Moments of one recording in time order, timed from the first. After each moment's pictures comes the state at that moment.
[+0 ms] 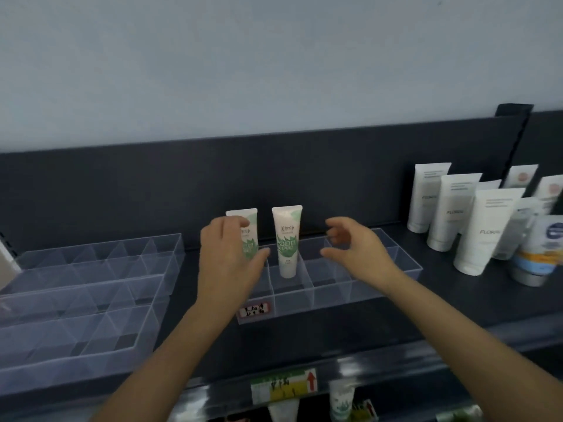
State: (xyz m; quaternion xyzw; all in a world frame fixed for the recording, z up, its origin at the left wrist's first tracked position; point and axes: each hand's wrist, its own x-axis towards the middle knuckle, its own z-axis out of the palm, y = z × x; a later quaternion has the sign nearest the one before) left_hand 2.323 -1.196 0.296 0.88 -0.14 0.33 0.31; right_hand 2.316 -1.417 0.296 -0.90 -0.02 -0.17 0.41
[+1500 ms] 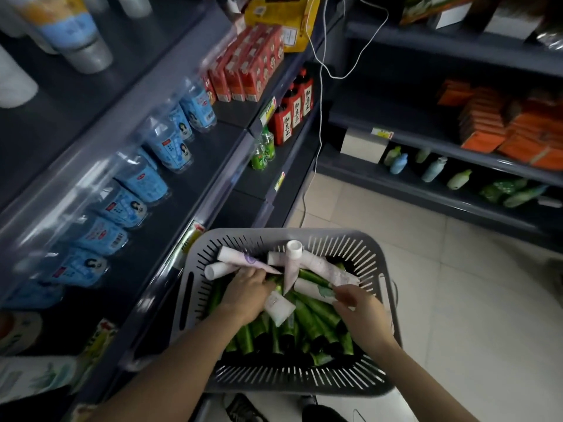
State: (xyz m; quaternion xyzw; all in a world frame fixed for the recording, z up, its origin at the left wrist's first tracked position) left_hand 2.128 -1.539 -0.066 0.64 -0.73 -0.15 -0.19; right_hand 1.888 -1.572 -0.023 -0.67 0.60 -0.10 0.42
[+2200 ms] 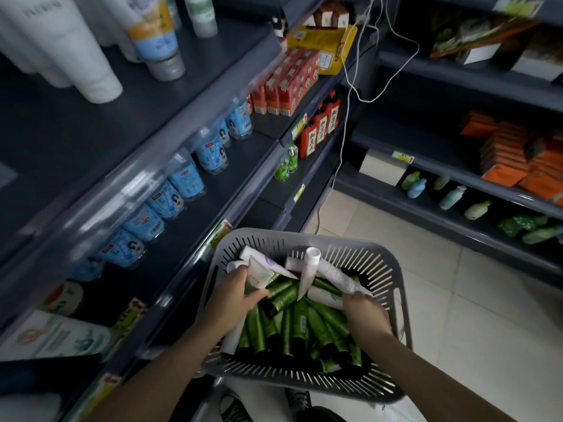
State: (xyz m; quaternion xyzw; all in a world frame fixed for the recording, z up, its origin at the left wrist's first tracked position) left_hand 2.147 -1.486 -0.033 0.79 -0.50 -0.29 0.21; right_hand 1.899 -1.583 -0.066 -0.85 0.48 0.19 0.11
